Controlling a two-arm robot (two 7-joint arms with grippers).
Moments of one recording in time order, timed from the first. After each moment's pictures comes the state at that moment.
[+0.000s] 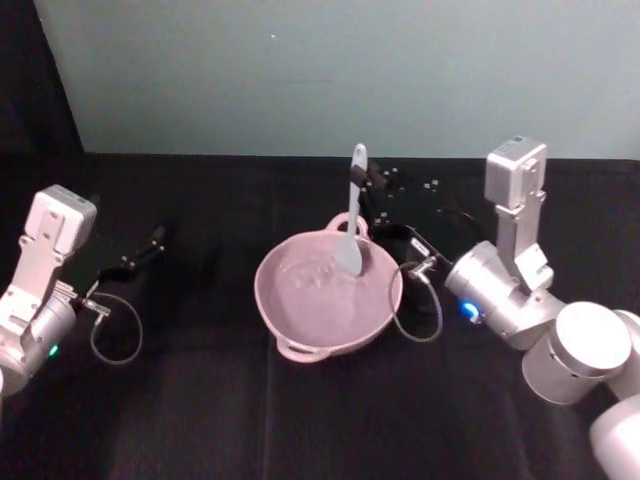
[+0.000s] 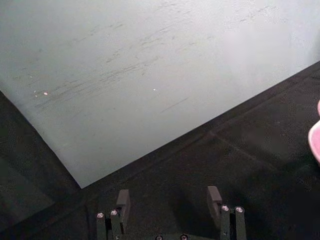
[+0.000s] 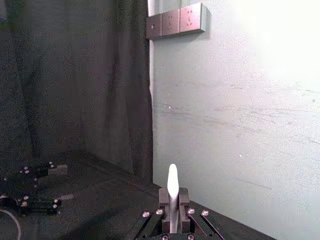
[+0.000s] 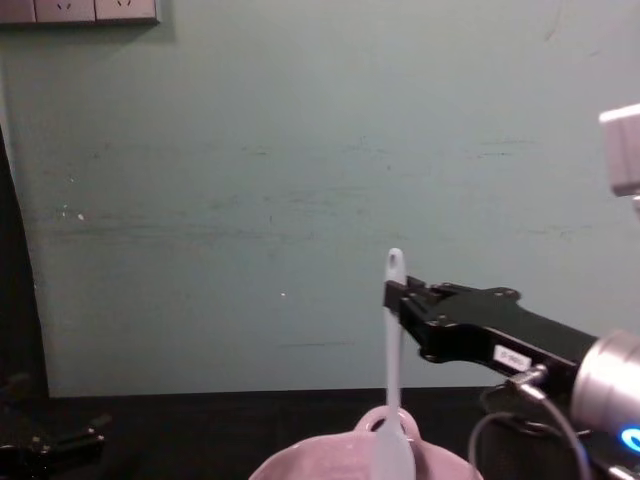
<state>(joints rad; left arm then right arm) -0.20 0.60 0.45 -1.41 -0.25 -0.12 0.03 0.32 0.27 -0.42 -1.34 0.33 -0.23 0.36</state>
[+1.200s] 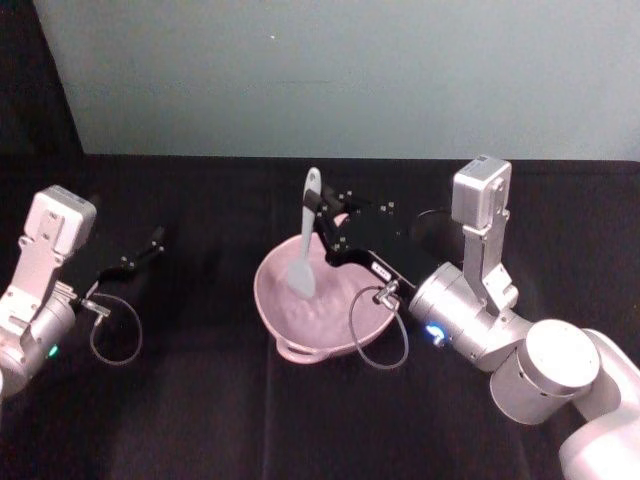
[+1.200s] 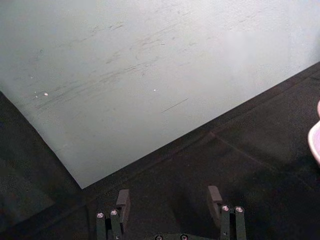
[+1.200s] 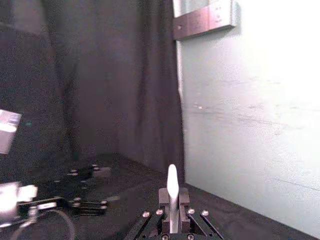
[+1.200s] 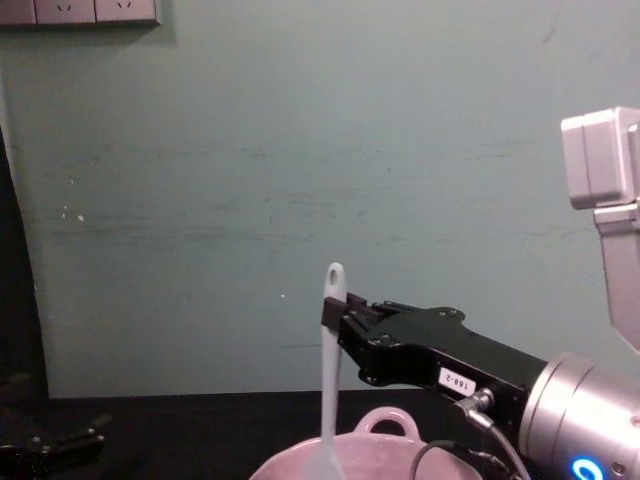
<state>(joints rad) -0.20 0.60 0.45 -1.41 -0.25 -0.12 0.03 0.28 0.22 -0.44 -1.37 0.35 -0.21 0.43</state>
